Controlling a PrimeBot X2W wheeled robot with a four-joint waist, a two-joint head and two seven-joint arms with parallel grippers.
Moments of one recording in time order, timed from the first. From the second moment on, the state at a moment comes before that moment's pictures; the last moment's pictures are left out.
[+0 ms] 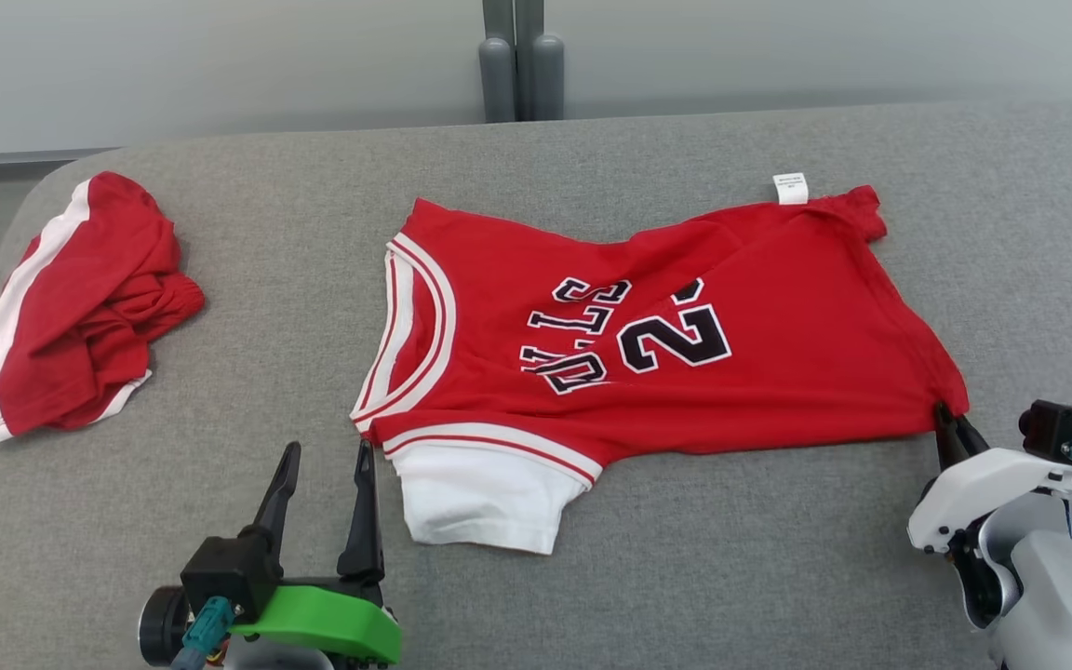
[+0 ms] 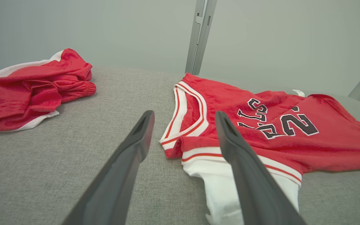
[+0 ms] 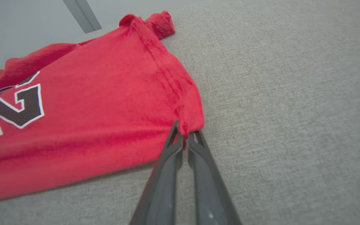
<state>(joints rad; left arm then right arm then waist) -0.03 0.05 -0.21 0.20 -0.29 0.00 -0.26 -0.43 -0.23 0.07 0.90 0.46 0.13 -0.23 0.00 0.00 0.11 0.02</state>
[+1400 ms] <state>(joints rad) -0.08 0.05 -0.37 0.50 -0.48 -0.12 -0.21 -0.19 -0.07 -0.20 0.27 0.25 0.13 -0.17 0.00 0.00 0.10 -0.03</state>
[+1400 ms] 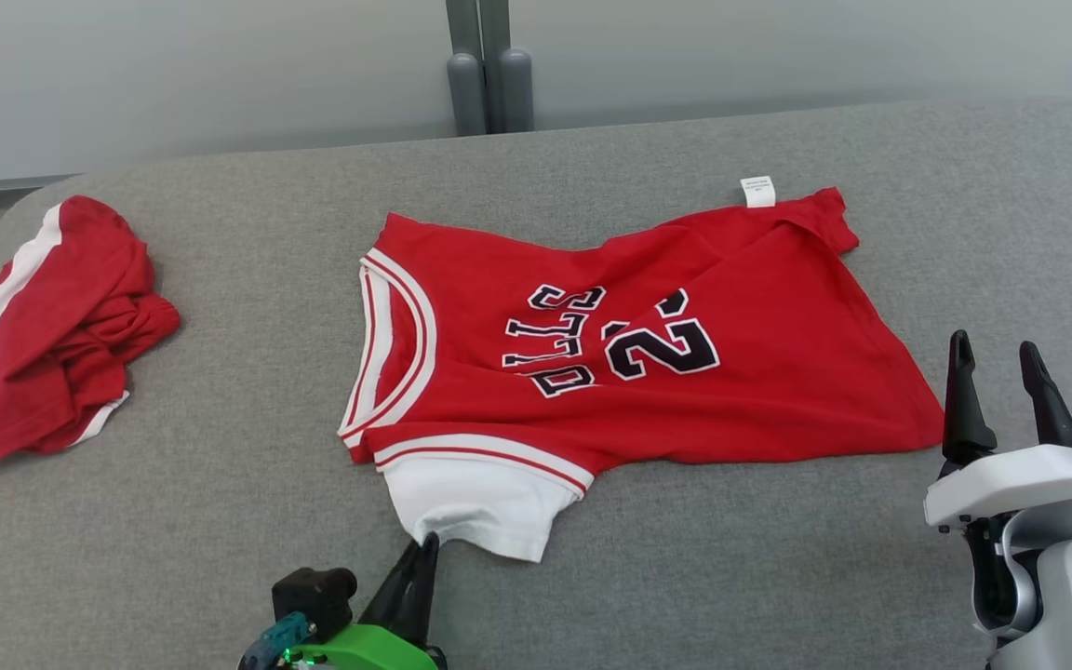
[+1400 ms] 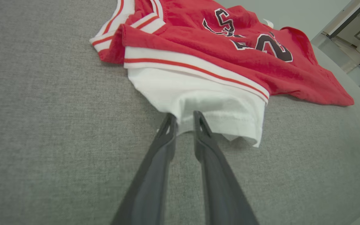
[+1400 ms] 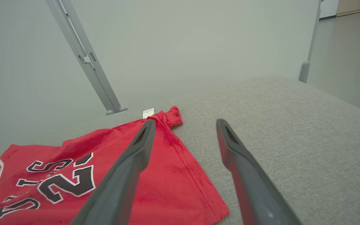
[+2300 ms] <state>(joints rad) 0.06 0.23 -0.40 0.23 -0.59 -0.04 0.08 -0.15 -0.05 -0.20 0.29 0.25 0.13 -0.18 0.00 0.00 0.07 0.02</state>
